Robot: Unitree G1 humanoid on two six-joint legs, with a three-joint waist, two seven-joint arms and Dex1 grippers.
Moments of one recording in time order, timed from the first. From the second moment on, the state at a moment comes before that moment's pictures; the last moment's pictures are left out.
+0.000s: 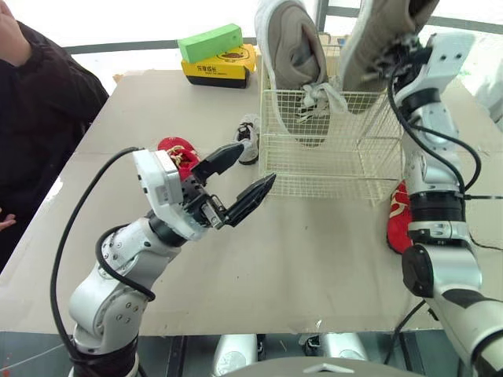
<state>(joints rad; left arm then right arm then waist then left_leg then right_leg) -0.06 0.46 0.19 -0.75 -0.82 0.45 -0.57 -0.91 -0.28 -0.19 0.40 0.12 -0.04 0.15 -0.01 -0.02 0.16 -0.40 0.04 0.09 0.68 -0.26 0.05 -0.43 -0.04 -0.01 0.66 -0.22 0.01</state>
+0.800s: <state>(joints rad) 0.01 0.51 0.22 -0.86 -0.82 0.41 -0.45 -0.78 -0.24 -0.15 0.13 0.22 0.30 0.25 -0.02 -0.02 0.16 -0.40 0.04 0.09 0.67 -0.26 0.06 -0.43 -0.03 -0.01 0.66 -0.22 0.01</state>
